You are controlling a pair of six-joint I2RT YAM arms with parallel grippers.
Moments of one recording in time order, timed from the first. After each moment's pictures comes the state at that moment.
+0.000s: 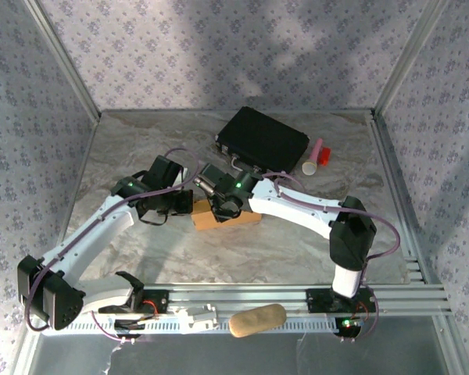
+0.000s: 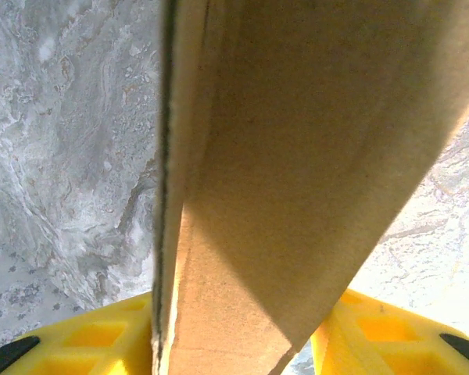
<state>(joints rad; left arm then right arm) -0.57 1.19 1.04 -0.93 0.13 -0.51 1.04 1.80 1.55 -0.83 0.16 2.08</state>
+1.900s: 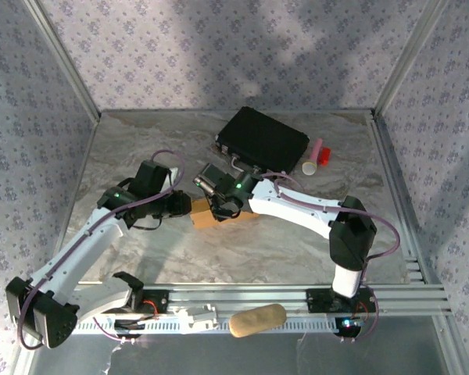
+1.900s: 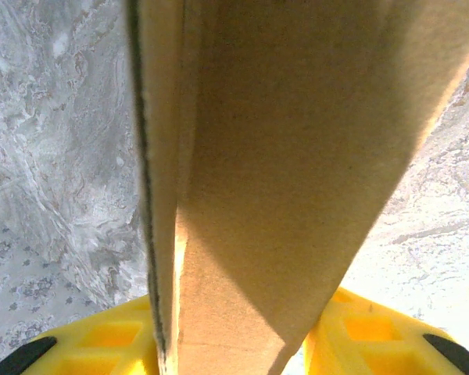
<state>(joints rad) -0.52 1.07 0.97 -0.87 0.20 -0.56 1.03 1.79 1.53 -0.78 0.17 2.08</state>
